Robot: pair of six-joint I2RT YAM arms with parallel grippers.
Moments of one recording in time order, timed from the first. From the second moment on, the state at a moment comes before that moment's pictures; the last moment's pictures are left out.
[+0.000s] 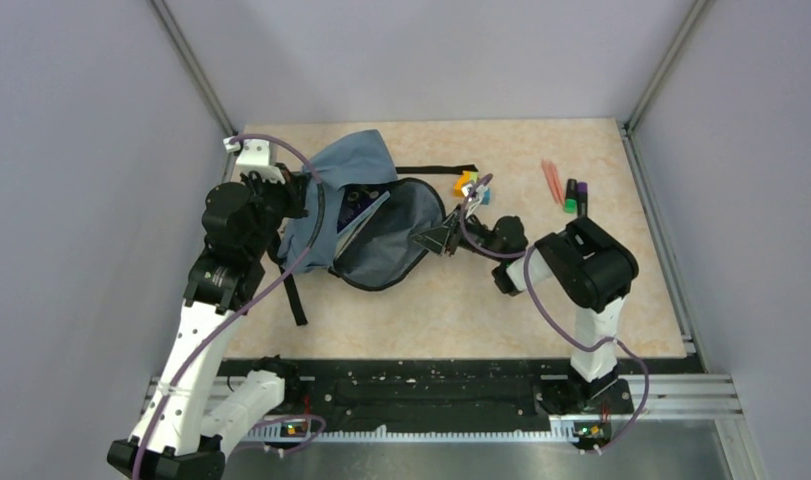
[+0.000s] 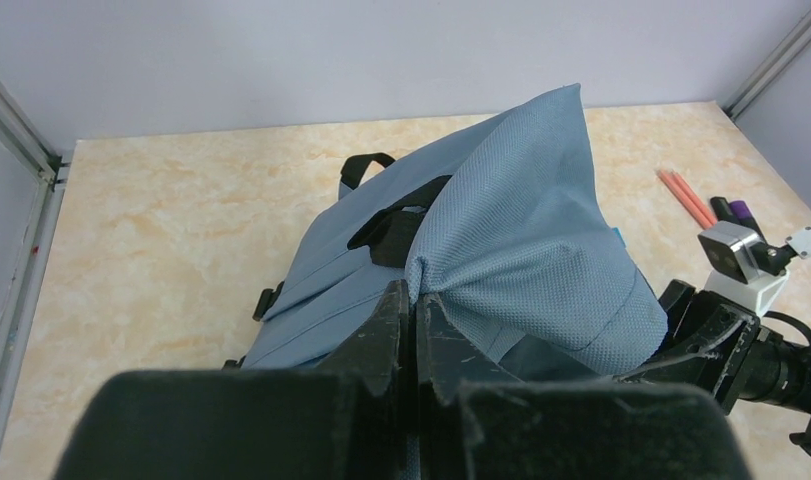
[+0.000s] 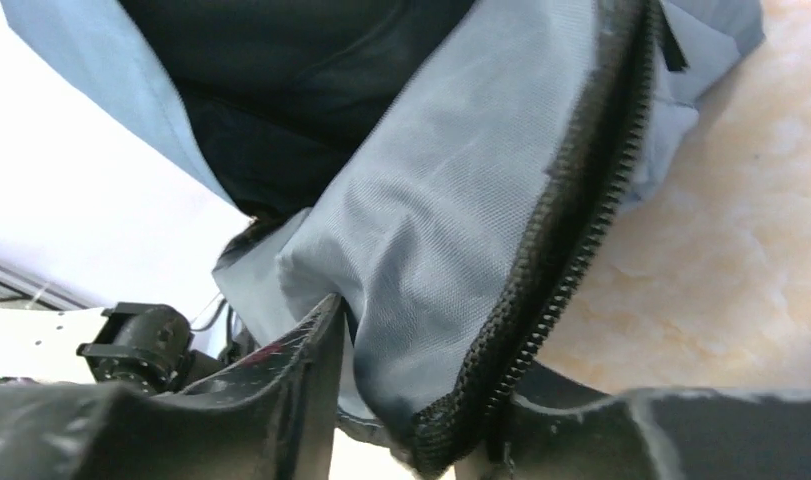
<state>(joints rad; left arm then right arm) -0.24 0.86 1.07 -0.27 0.01 -0.15 0.55 1.96 0.68 1.43 -0.63 0.79</state>
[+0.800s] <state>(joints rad) -0.23 1.06 1.40 -0.43 0.30 -0.12 0.62 1.37 0.99 0.91 -0.60 0.57</state>
